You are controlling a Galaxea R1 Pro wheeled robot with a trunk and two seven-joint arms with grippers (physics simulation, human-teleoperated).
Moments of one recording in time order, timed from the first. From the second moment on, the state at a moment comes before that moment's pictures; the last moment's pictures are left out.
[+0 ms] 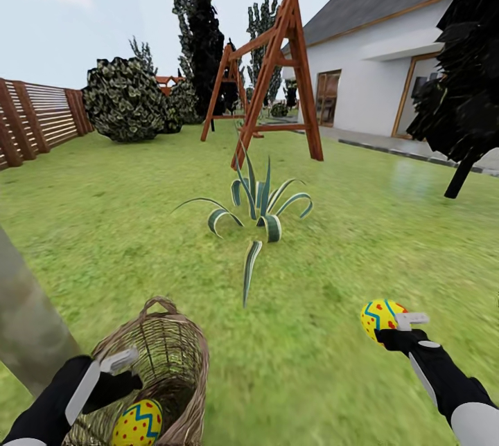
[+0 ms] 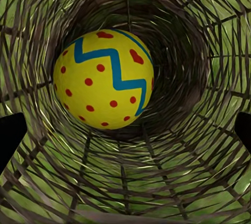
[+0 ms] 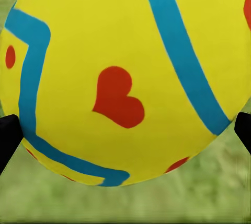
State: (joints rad) left arm -0.44 0.20 0.14 -0.79 0.35 0.91 0.04; right arm -0.58 -0.27 -0.14 -0.58 0.11 0.22 0.09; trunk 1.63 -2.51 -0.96
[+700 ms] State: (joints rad) left arm -0.44 0.20 0.14 -0.79 0.39 0.89 0.04; right arm -0.58 -0.26 -0.14 -0.58 0.11 0.20 0.09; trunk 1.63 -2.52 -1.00
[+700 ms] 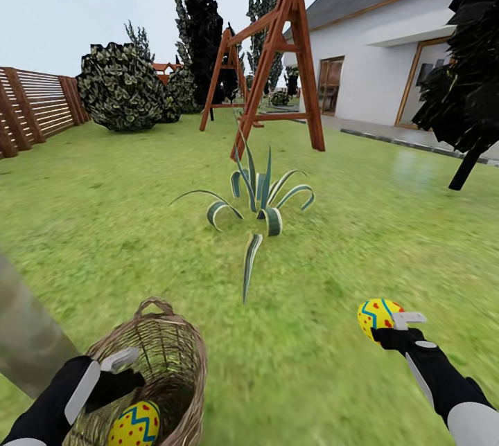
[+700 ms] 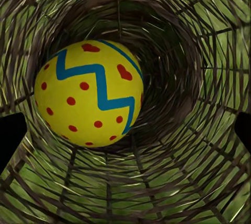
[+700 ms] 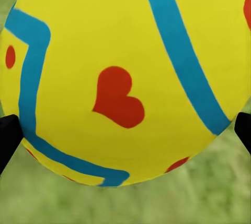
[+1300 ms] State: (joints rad) left arm -0.44 0.20 0.14 -0.79 0.39 0.89 0.04; right arm -0.58 -0.24 -0.14 -0.58 0.11 0.20 0.08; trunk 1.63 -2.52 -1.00
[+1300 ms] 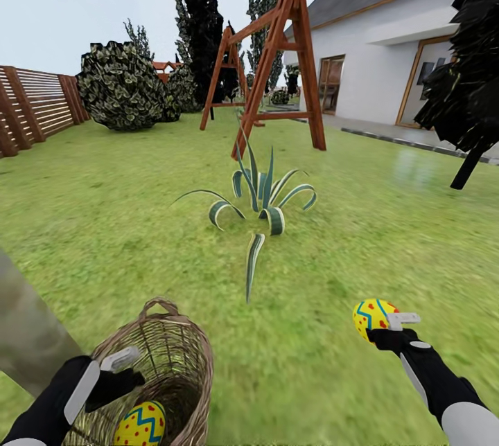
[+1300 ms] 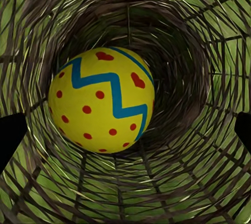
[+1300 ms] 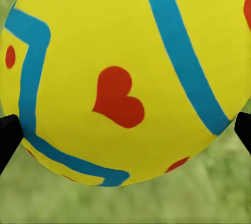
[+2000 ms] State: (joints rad) left arm -0.44 0.21 0.20 -0.80 0.40 0.88 0.04; right arm -0.58 -0.24 -0.14 -0.58 0.11 0.20 0.08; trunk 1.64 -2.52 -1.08
